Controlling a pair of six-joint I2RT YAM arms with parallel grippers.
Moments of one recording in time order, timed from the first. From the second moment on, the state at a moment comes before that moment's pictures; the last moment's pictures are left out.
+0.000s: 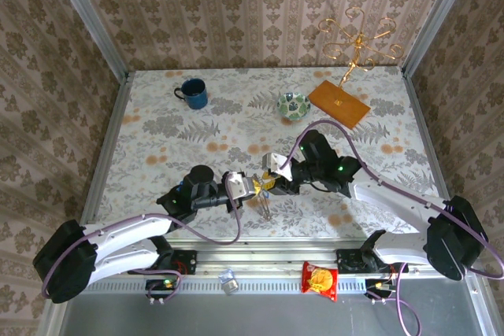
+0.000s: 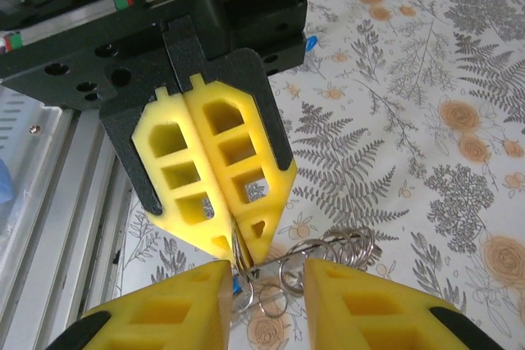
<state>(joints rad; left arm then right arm) -0.89 1.01 0.35 0.34 0.41 0.36 0.68 1.25 0.79 -0.24 -0.62 -0.53</state>
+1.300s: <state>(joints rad) -0.89 0.99 0.37 0.24 0.40 0.39 0.75 1.37 1.00 -0.52 -0.59 -0.71</state>
